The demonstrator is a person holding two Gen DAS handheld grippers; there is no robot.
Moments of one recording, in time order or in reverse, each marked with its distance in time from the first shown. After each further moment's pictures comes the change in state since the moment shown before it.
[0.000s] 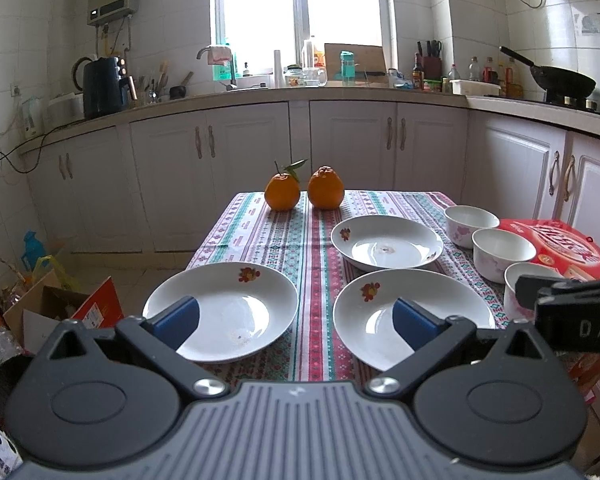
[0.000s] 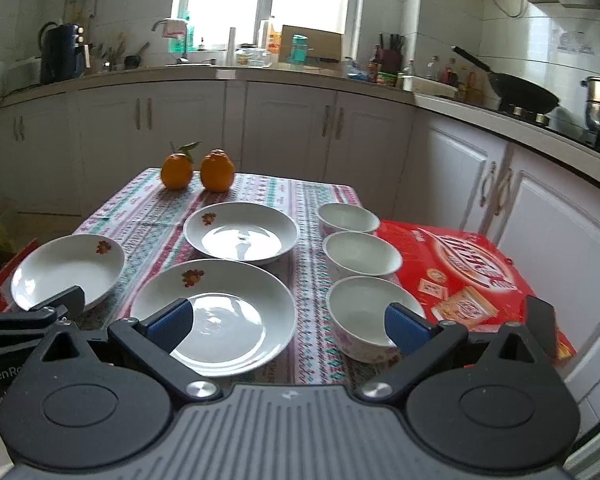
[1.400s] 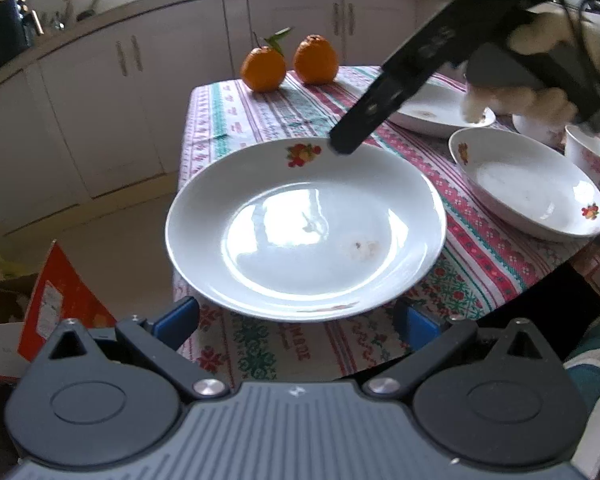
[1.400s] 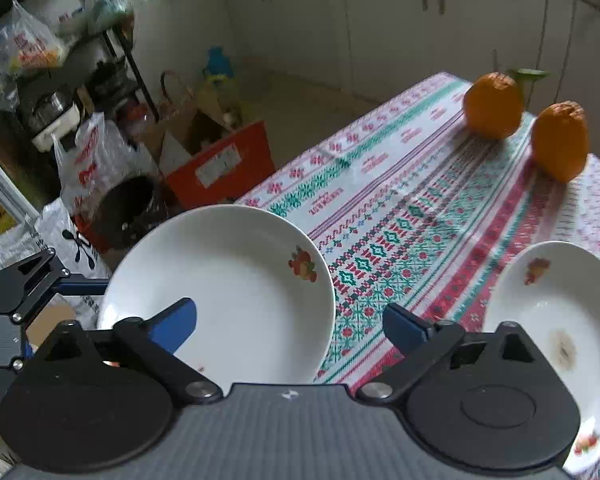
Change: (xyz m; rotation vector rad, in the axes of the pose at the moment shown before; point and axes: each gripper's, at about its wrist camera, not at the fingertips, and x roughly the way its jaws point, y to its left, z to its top) left arm 0.142 0.134 -0.042 0.195 0.303 -0.247; right arm 0.265 0.163 0.103 -0.405 0.456 0.800
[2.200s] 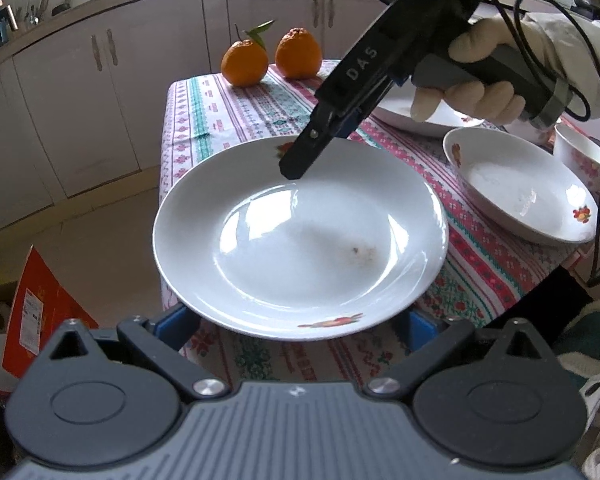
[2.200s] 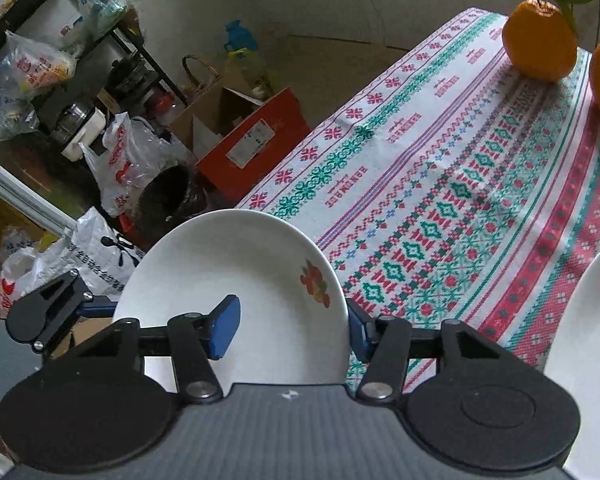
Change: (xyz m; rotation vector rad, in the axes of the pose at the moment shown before) left arm 0.011 0.012 0.014 0.030 0.028 -0.070; right arm 0.040 -0.034 0.024 0.124 0.090 0.174
